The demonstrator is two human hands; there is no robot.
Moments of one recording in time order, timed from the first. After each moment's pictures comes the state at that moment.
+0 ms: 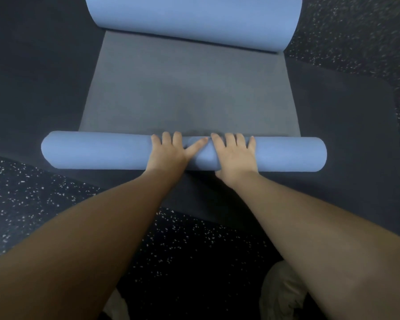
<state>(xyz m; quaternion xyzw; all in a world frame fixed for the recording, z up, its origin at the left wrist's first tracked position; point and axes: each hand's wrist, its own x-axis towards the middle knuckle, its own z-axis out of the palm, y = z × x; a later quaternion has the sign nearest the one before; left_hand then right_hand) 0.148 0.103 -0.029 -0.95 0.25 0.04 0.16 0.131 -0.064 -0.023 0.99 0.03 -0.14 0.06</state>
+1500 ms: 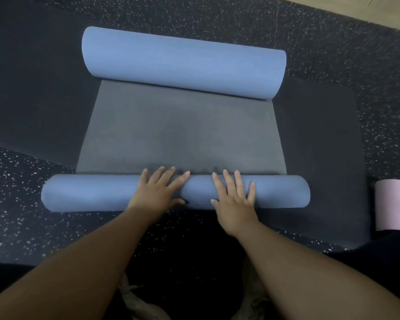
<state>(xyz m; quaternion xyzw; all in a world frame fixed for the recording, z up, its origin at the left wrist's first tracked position) 0.045 0.131 -0.011 -0.96 0.23 0.17 -0.02 -0.015 -0.071 -0.022 0.98 -0.02 -0.17 -0.06</state>
